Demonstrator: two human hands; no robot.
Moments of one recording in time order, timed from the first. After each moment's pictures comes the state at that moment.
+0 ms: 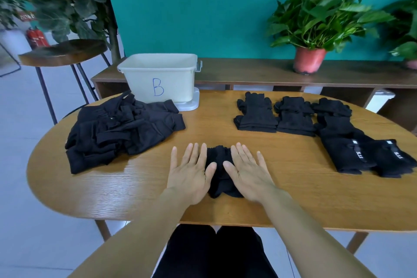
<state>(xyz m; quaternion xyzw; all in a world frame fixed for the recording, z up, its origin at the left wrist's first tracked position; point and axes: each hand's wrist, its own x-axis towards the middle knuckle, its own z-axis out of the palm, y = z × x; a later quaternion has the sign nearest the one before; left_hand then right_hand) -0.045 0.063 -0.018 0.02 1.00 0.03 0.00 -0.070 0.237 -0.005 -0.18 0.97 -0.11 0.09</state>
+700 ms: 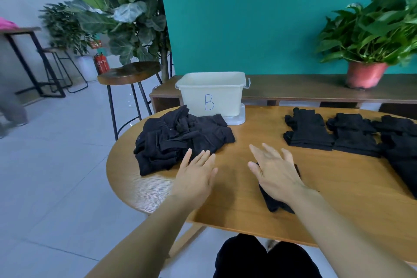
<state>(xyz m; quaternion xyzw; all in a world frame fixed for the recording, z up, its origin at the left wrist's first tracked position) -0.006 -0.042 0.012 0.00 0.99 0.01 -0.11 -0.060 0.164 0.042 -0.24 0.97 -0.08 -0.02</state>
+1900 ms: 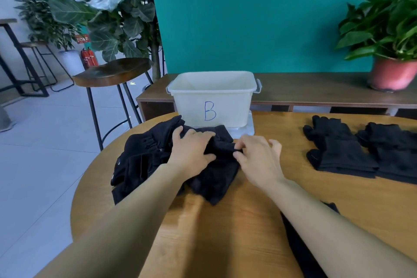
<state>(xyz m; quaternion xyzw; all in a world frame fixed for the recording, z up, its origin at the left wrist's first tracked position) -0.162 -0.109 0.050 0.00 0.99 0.07 -0.11 -0.186 0.068 0.033 -0.20 0.93 -0.28 -0.13</state>
